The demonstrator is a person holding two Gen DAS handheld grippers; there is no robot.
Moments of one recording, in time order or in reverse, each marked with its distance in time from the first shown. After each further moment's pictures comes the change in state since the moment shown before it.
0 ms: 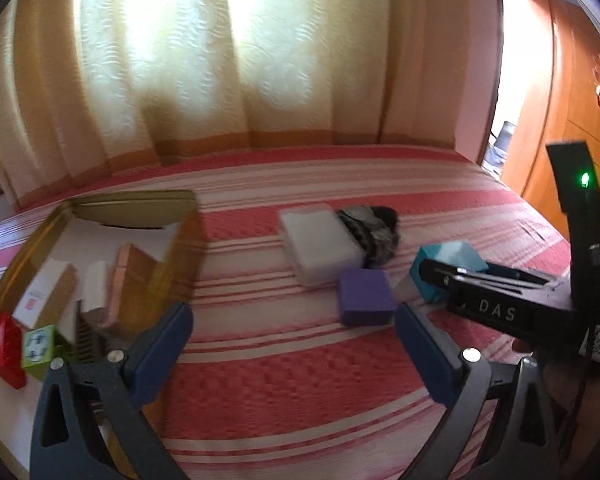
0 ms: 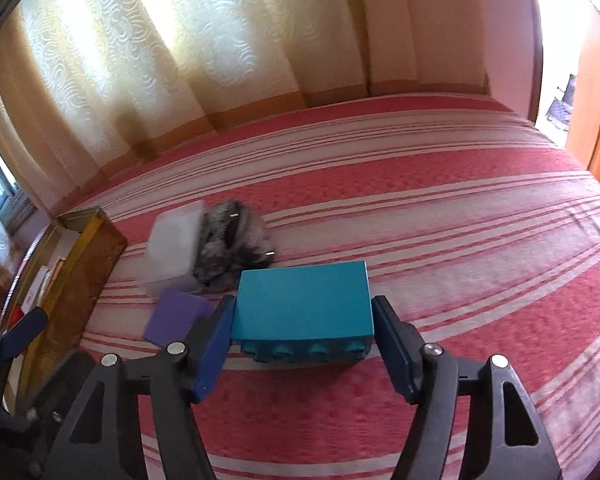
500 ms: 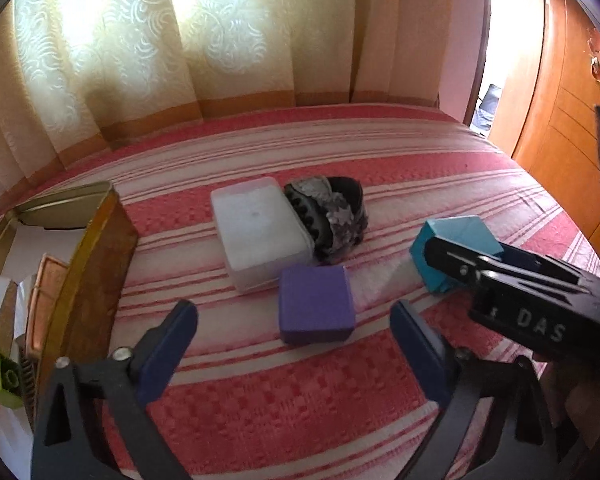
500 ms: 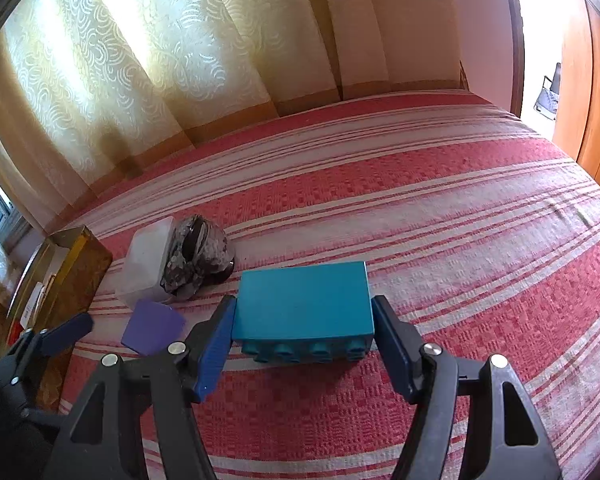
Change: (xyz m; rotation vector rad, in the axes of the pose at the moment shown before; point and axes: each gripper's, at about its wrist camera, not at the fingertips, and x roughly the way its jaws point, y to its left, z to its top) left arm 0.043 -0.034 0.013 0.057 0.136 -0.046; right arm -0.003 -0.028 0.001 0.060 -0.015 0.007
